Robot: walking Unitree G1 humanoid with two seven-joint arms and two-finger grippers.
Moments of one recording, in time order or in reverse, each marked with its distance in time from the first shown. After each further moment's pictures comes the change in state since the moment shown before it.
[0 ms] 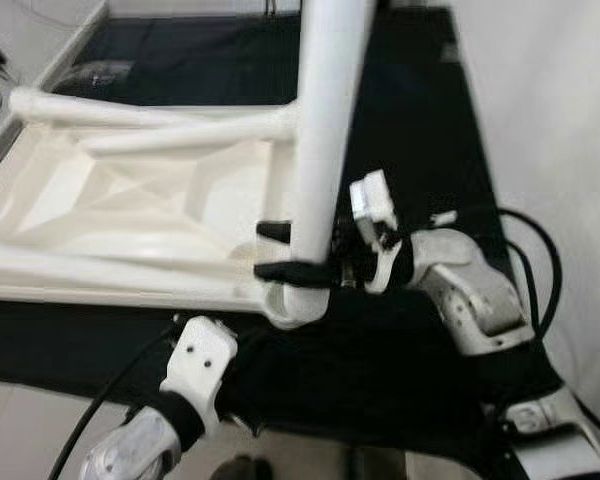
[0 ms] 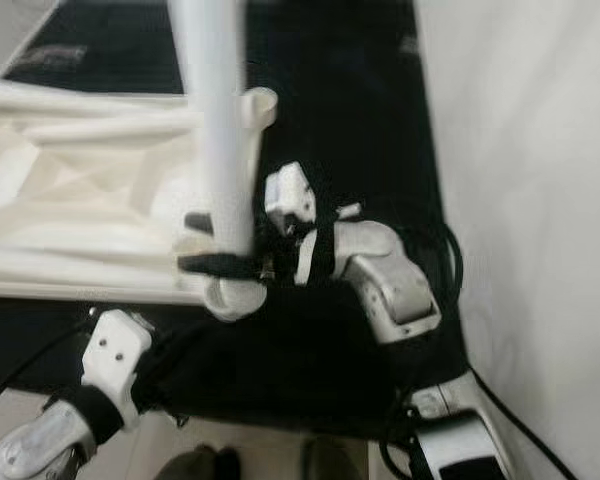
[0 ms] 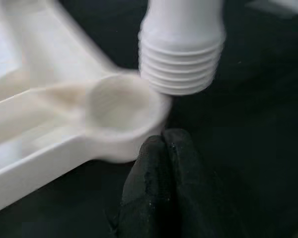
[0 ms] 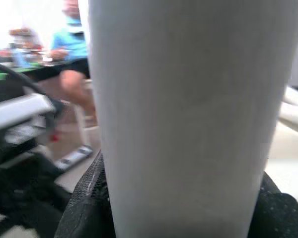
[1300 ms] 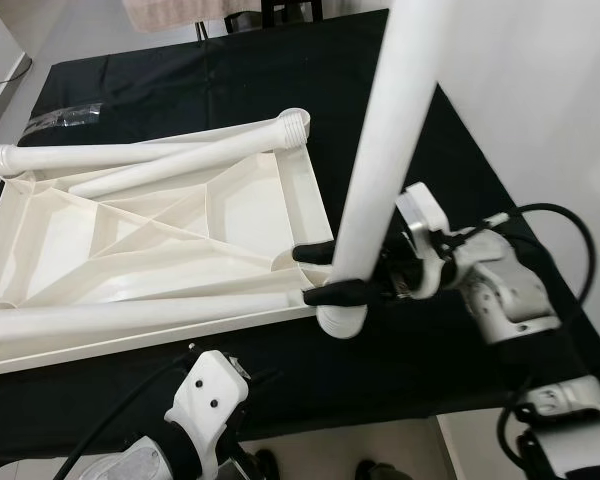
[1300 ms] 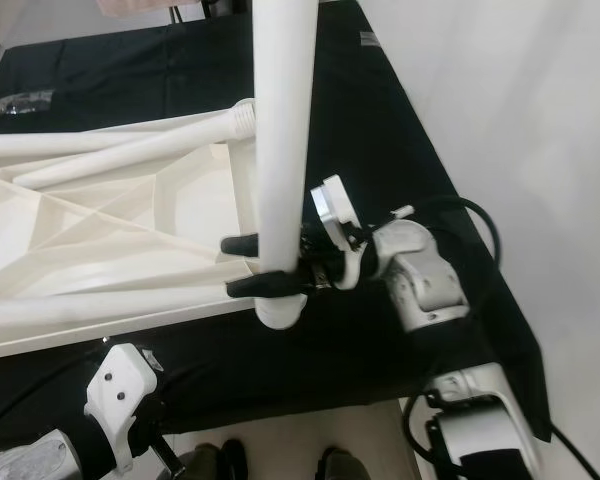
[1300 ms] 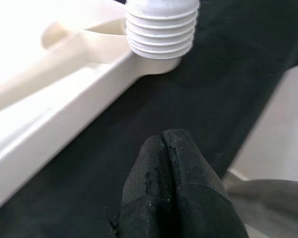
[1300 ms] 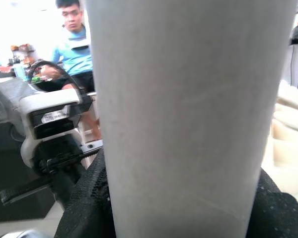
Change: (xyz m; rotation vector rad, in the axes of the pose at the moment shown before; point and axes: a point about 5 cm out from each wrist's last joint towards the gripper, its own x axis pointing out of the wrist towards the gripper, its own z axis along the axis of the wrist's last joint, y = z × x) left arm -0.017 -0.012 -0.001 0.046 0.060 -0.129; right arm -0.030 -0.009 -0.013 0.094 -0.038 0.205
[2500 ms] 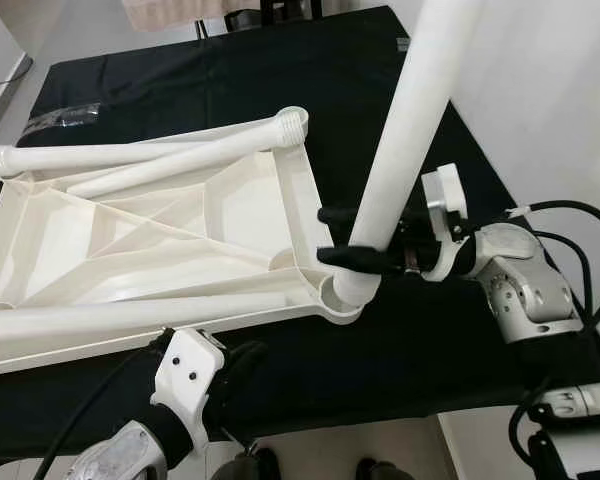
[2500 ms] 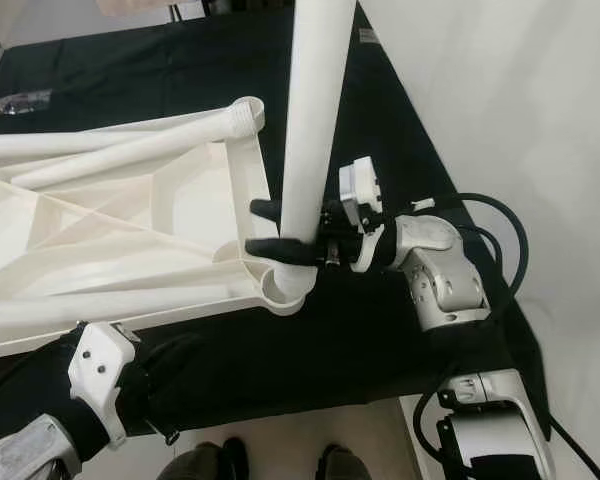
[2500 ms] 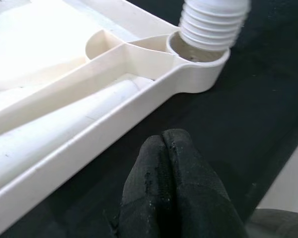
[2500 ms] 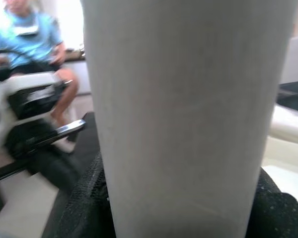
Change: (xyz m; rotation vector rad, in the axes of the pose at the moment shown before) left arm 0.004 0.017 0.001 -0.081 -0.056 0.101; right arm -0.024 0.003 0.017 -0.089 0.067 -0.146
